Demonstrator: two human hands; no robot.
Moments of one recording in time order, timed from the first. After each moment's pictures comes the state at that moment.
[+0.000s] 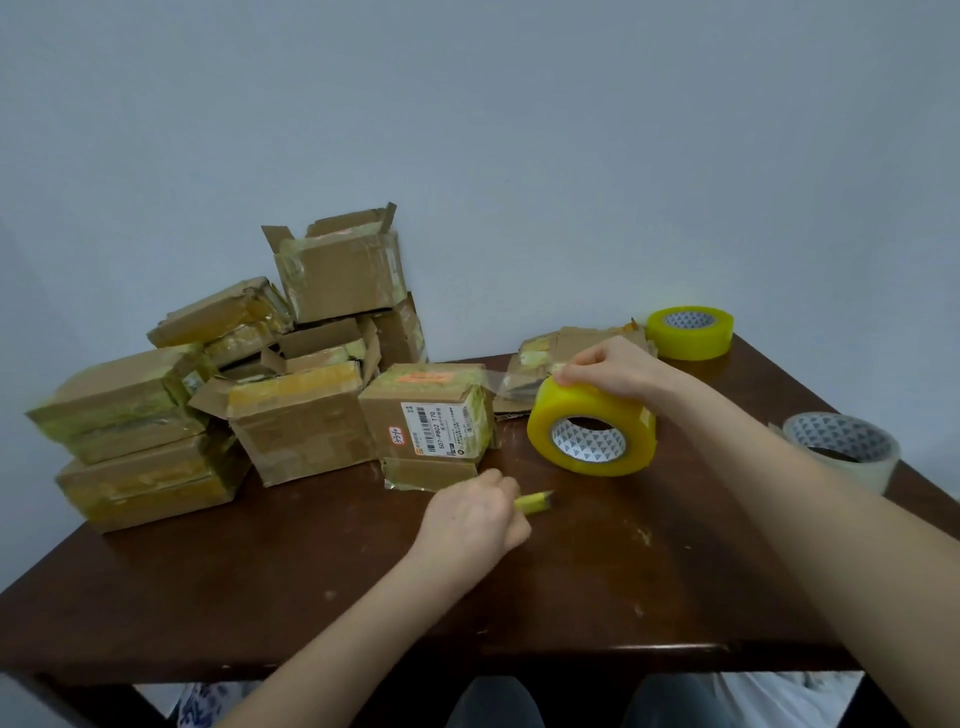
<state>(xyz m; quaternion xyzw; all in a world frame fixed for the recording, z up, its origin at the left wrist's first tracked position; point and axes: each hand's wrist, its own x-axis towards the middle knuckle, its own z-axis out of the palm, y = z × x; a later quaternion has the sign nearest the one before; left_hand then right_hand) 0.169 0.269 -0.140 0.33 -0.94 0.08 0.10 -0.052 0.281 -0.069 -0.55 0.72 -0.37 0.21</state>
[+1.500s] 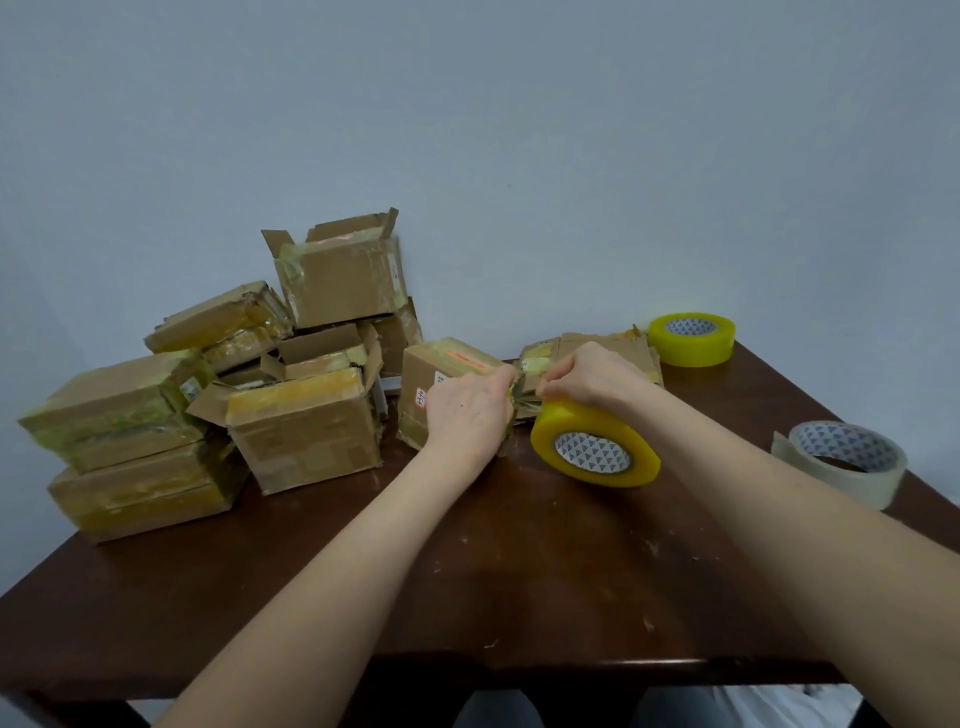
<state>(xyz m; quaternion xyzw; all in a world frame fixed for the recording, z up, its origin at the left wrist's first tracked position) 0.123 0.205 -0.082 0.41 -0.87 0.21 0.19 -0.027 0.252 -0.067 -0.50 0.81 -0.28 0.15</state>
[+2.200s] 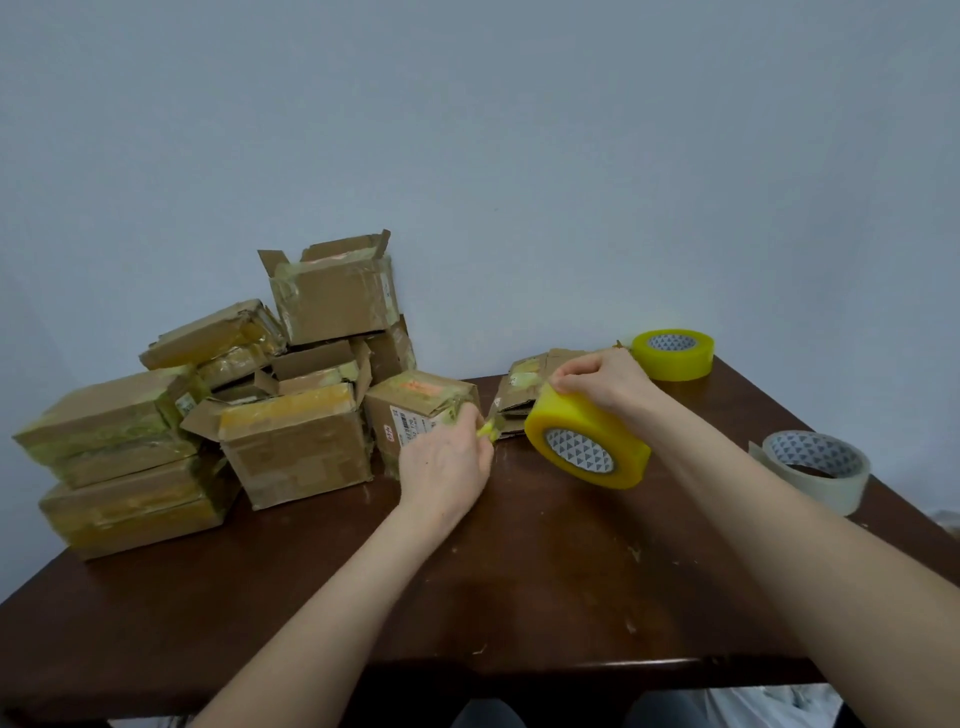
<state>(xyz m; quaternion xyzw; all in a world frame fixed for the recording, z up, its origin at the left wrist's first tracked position) 0.151 0.221 -0.113 0.41 -0.86 0.13 0.27 -0.044 0.280 -0.069 -0.45 0.72 -0.49 0.19</state>
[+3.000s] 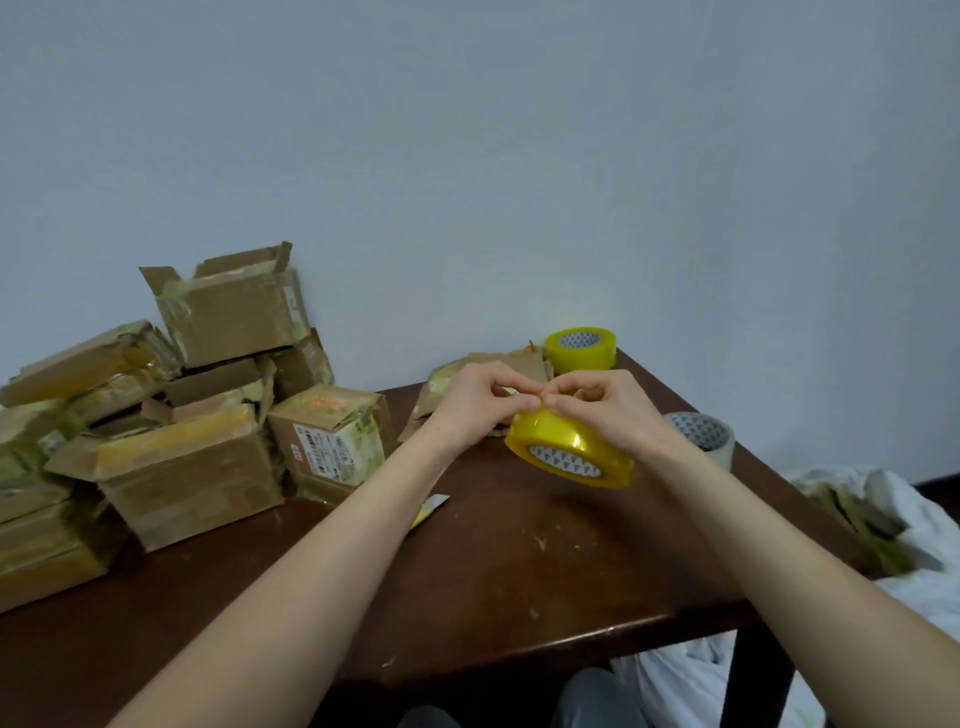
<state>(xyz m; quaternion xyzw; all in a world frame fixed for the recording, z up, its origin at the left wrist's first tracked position) 0.044 0.254 -0.067 0.15 -0.87 -0.38 0.28 -0.084 0.378 -0.090 -0.50 0.68 -0.53 0.12</state>
